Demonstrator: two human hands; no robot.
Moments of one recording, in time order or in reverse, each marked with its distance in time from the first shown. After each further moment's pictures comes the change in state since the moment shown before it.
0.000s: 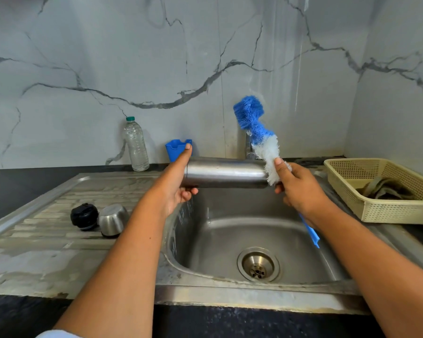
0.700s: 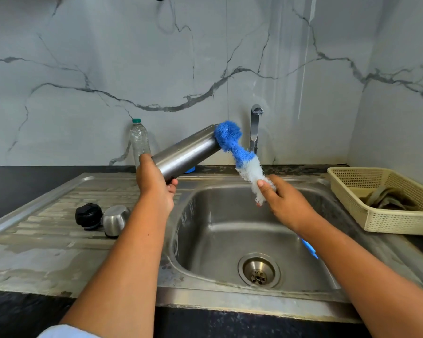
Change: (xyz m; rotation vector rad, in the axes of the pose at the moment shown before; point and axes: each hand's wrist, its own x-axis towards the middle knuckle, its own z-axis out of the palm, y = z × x) left_hand 0.011 0.005 -0.022 -0.497 0.415 0.070; right_hand -0.022 -0.013 0.018 -0.344 -0.180 -0.107
